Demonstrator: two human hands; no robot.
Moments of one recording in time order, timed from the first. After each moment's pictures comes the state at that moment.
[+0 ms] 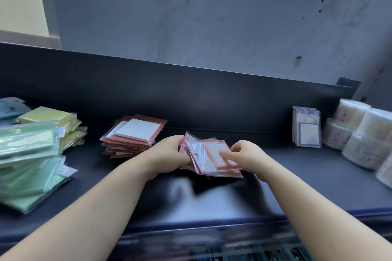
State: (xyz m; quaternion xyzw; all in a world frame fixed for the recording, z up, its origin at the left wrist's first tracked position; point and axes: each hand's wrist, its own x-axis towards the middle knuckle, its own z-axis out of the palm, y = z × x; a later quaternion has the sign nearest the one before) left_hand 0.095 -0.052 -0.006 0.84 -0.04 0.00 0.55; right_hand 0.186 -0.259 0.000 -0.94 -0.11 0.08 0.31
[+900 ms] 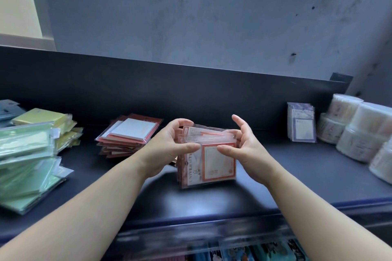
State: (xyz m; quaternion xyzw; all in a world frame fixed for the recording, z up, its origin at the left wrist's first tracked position) left_hand 0.095 -0.059 -0.003 0.70 -0.07 0.07 0.71; right_hand 0.161 -0.271 0.001 -0.72 -0.25 0.10 0.64
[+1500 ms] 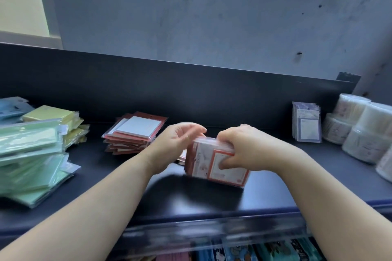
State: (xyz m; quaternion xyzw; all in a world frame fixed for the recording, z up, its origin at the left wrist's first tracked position) left_hand 0.088 -0.066 0.005 0.74 -0.07 0.10 0.66; right_hand 0.129 -0.256 0.063 -0.92 -0.40 -0.04 0.00
